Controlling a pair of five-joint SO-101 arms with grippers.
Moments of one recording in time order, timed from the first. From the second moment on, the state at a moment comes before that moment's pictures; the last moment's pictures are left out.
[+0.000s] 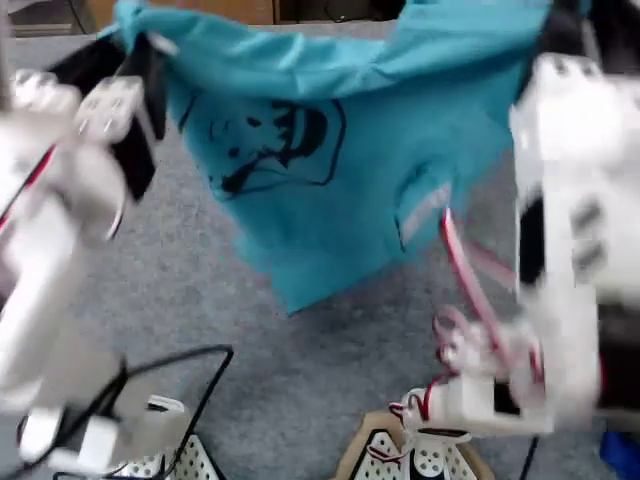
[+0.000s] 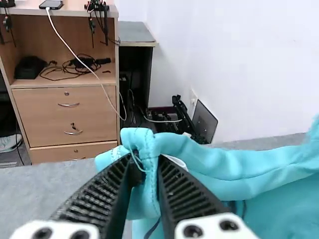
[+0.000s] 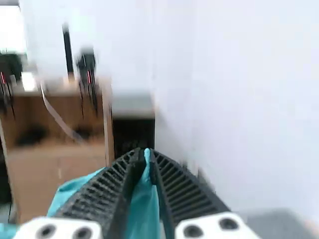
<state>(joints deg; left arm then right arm) 8.3 -13.0 -72.3 100.4 -4.4 4.1 -2.2 -94.3 94.5 -9.4</state>
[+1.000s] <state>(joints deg) 1.2 -53.1 34.2 64.4 7.8 0.2 -15.3 -31.3 65.6 -8.9</state>
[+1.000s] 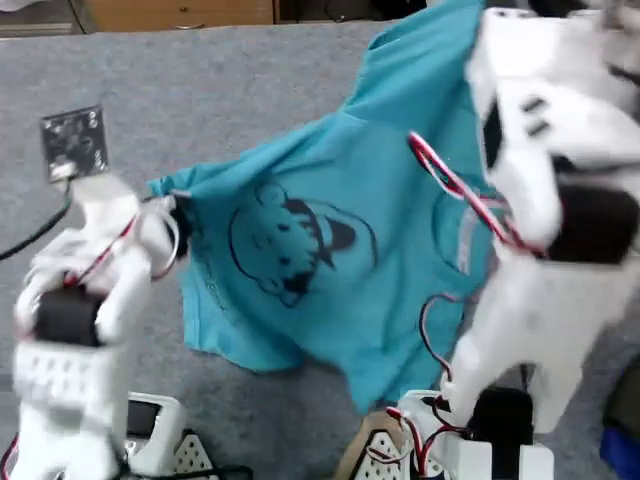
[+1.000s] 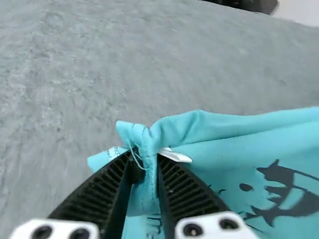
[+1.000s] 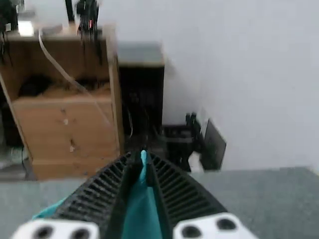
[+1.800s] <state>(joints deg) -3.4 29.5 -30.1 64.0 8.1 -1.7 8.9 -1.5 25.0 -7.8</state>
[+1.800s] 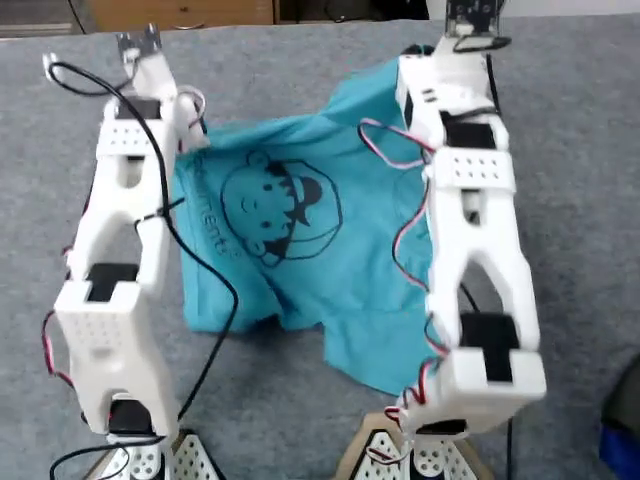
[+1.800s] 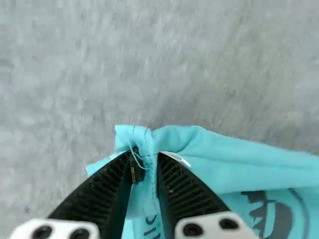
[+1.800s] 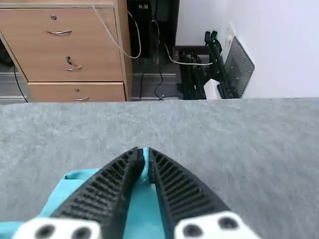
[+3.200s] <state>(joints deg) -6.2 59.0 -83.9 96.5 4.0 -1.6 53.2 -57.5 58.9 -7.8</state>
